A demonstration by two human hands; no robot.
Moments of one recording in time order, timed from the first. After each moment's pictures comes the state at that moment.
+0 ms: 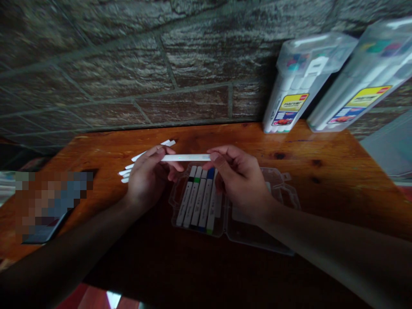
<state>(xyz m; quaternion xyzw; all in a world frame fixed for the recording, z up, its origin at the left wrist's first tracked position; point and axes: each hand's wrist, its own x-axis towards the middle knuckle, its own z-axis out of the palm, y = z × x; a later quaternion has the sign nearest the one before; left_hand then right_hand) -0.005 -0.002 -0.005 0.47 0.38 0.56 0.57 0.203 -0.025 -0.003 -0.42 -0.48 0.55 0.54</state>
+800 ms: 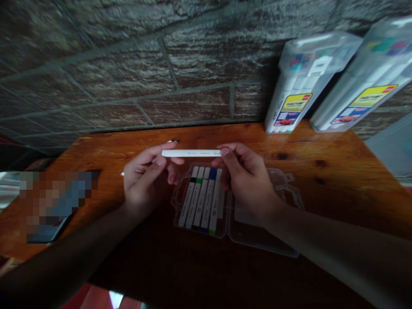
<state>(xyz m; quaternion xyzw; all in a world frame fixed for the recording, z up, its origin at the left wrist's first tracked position) -0.011 -0.013 -0.008 0.57 0.30 0.59 0.49 0.202 -0.024 0.000 -0.47 -0.43 0.53 0.56</state>
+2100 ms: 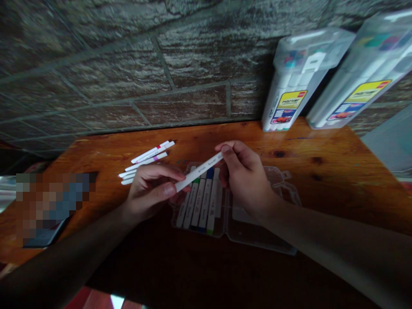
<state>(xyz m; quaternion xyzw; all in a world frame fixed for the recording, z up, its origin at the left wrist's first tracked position) -0.011 -0.027 -0.001 0.59 0.30 0.45 0.60 0.203 -0.022 -0.004 -0.47 -0.43 0.53 0.56</state>
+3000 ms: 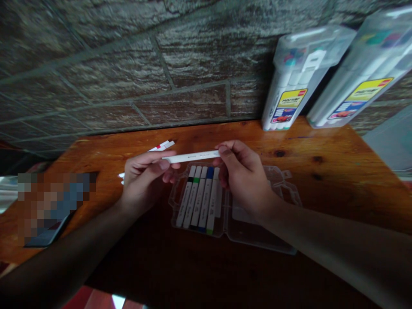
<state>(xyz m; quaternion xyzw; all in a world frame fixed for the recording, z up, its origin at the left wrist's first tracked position) -0.015 -0.006 -0.012 0.57 0.31 0.56 0.52 0.202 -0.021 -0.002 -0.45 -0.40 0.55 0.57</state>
